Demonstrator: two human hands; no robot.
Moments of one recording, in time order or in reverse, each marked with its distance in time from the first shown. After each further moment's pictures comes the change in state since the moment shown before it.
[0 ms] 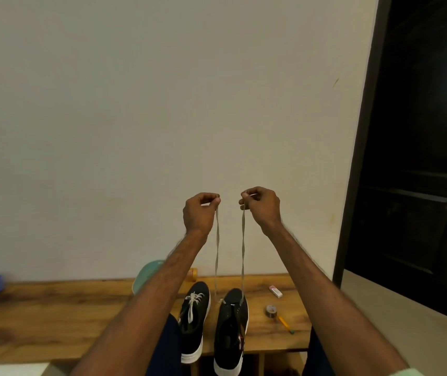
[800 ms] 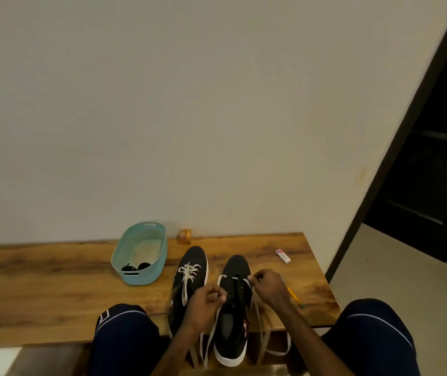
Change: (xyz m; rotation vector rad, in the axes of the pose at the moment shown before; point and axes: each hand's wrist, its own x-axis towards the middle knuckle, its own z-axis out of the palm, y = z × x) left_hand -0.110 -0.277 0.003 0.160 -0.641 -0.536; right_hand -0.088 0.312 0.039 -0.650 -0.455 0.550
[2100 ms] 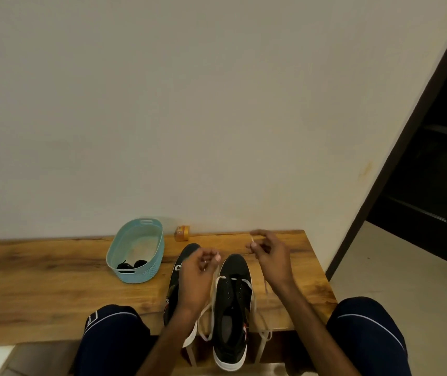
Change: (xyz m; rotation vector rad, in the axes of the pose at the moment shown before) left_hand 0.002 0.077 -0.010 -0.178 0.352 0.198; right_hand -0.019 -0.062 -0.054 0.575 0.266 -0.296
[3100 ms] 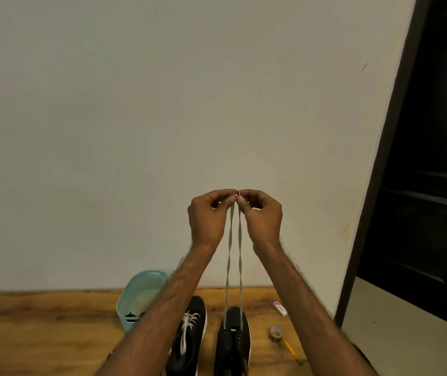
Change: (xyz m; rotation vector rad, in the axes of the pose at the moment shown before) left_hand 0.033 0.235 -0.005 -0.040 0.209 0.626; right_hand 0.012 -0.239 -0.023 0.312 0.256 -0.355
